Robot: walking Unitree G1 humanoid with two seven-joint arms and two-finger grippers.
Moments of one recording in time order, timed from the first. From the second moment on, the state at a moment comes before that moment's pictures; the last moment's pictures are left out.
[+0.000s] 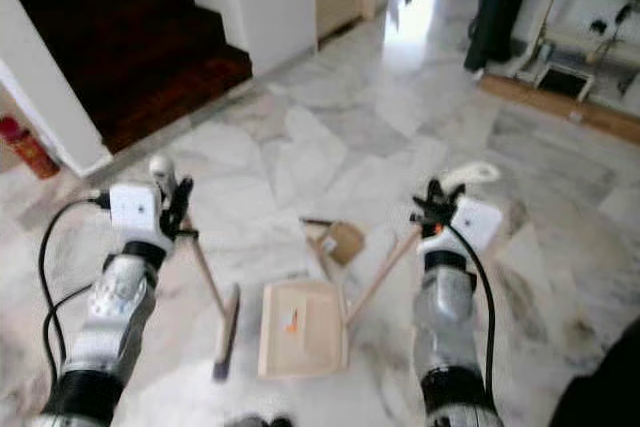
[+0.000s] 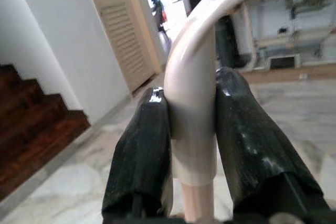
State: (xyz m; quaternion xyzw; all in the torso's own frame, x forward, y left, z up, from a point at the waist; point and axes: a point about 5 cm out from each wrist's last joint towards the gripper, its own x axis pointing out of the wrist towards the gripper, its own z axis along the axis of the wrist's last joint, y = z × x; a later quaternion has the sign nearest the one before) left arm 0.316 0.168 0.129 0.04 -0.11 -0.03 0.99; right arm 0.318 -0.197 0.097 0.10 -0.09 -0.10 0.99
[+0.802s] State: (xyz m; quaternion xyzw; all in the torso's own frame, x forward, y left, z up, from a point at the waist) left arm 0.315 0.167 0.129 0.04 -0.10 -0.04 0.99; right arm 0.316 -0.195 0.094 0.10 -0.08 -0.10 0.99
